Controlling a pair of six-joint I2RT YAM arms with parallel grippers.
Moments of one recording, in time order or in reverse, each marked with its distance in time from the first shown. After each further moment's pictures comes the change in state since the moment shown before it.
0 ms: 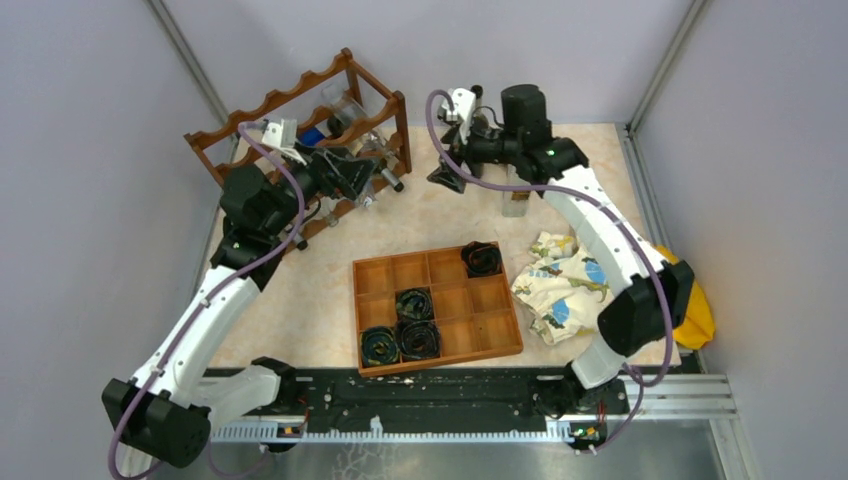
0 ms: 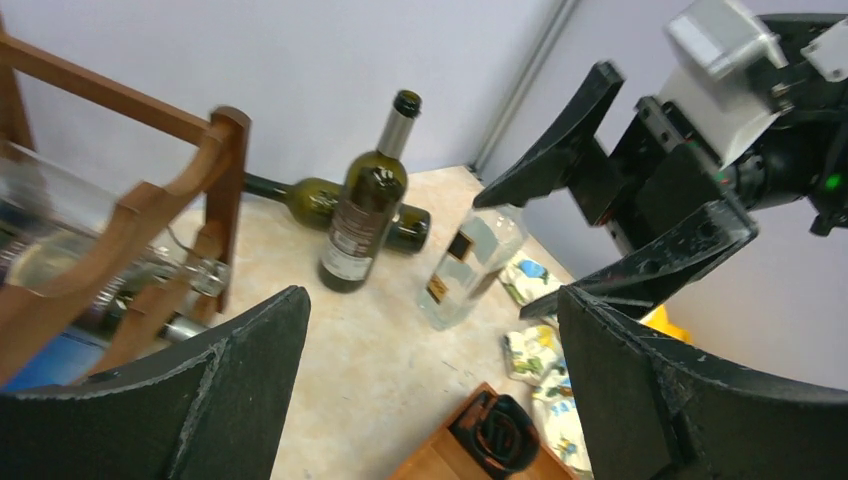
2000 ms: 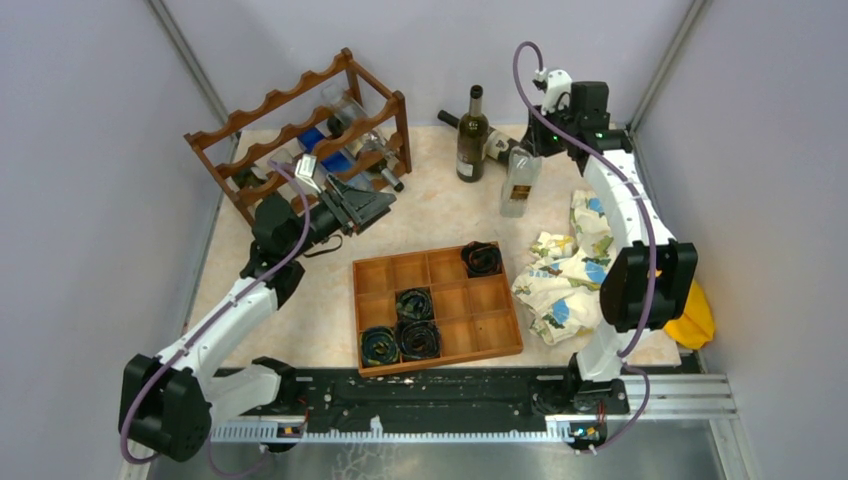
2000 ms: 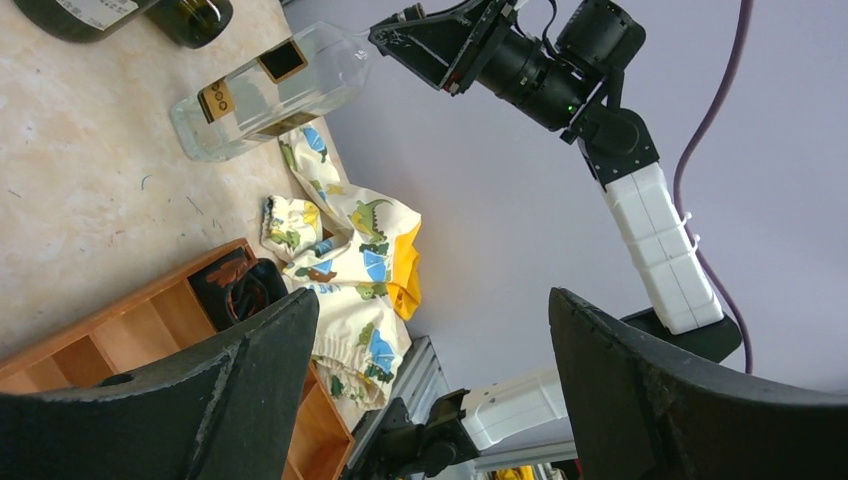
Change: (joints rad) left arm -0.013 0.027 -0.341 0.296 0.242 -0.743; right arm -0.370 0.074 -0.033 -0.050 0.395 0.288
